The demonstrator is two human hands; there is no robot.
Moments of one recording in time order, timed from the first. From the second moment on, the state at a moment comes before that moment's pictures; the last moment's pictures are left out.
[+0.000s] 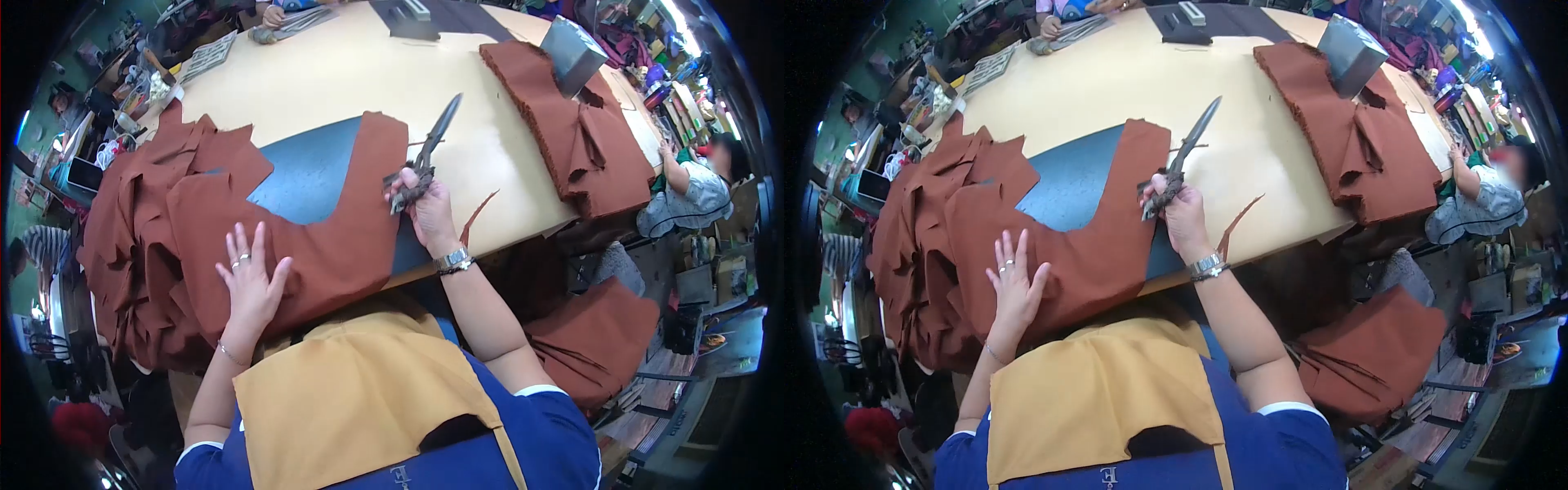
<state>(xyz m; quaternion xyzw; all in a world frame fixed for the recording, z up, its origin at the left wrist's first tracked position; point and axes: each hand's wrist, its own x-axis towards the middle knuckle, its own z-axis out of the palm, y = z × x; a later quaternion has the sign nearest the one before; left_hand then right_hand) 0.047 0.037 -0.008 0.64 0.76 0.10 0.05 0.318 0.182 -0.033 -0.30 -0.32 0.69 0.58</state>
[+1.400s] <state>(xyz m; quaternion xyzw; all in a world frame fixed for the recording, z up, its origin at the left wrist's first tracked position) 0.108 0.138 -0.016 0.84 0.50 0.13 0.15 0.440 0.016 -0.015 -0.38 -0.35 0.81 0.27</state>
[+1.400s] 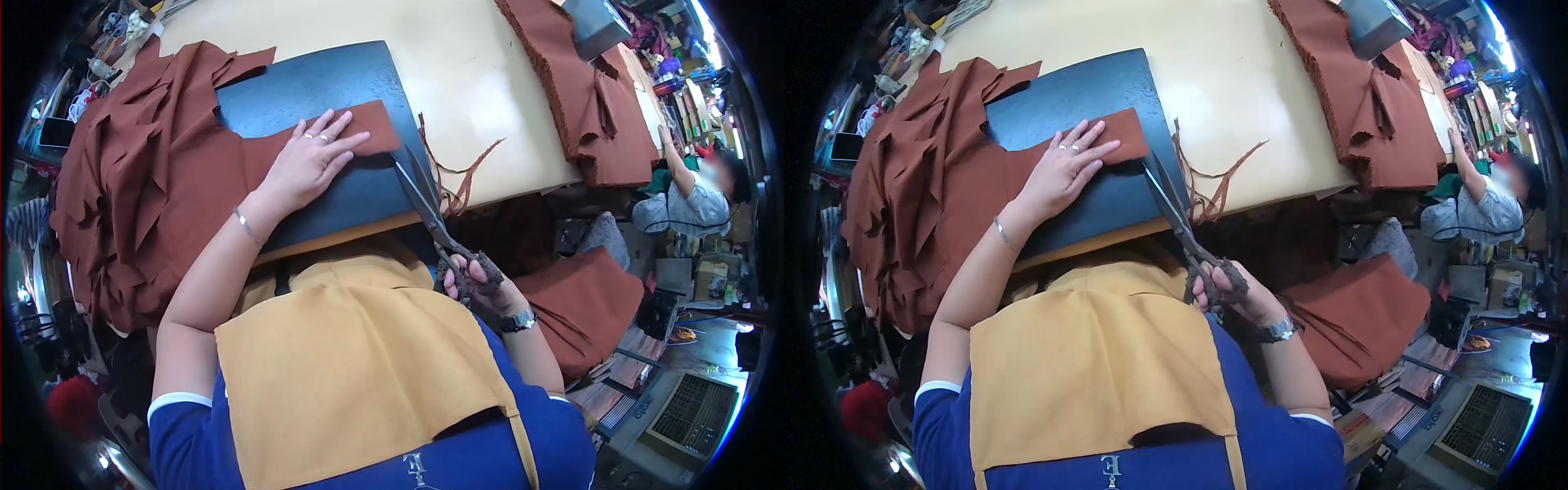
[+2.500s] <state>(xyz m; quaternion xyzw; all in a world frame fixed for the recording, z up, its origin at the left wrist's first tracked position) 0.103 0.103 -0.009 0.87 0.48 0.09 0.09 0.406 0.029 -0.003 -0.44 -0.38 0.78 0.24</state>
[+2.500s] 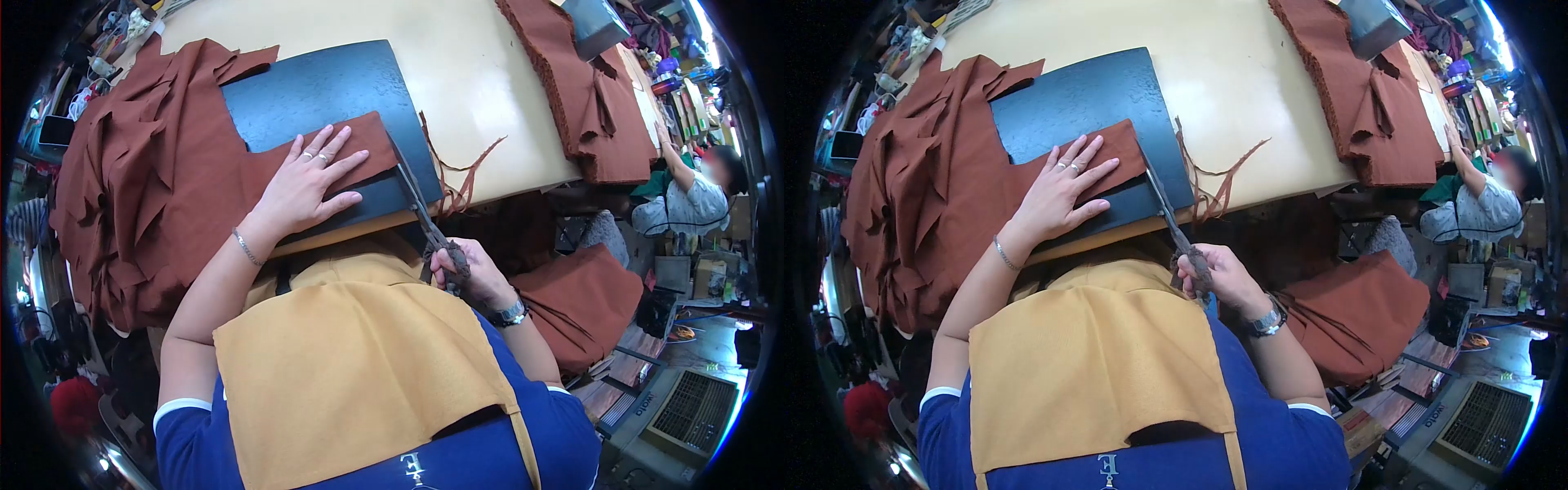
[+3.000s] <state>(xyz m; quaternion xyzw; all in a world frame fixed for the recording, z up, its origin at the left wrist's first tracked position) 0.106 0.099 -0.006 0.88 0.47 0.07 0.09 0.408 0.034 -0.008 -0.44 -0.40 0.77 0.24</state>
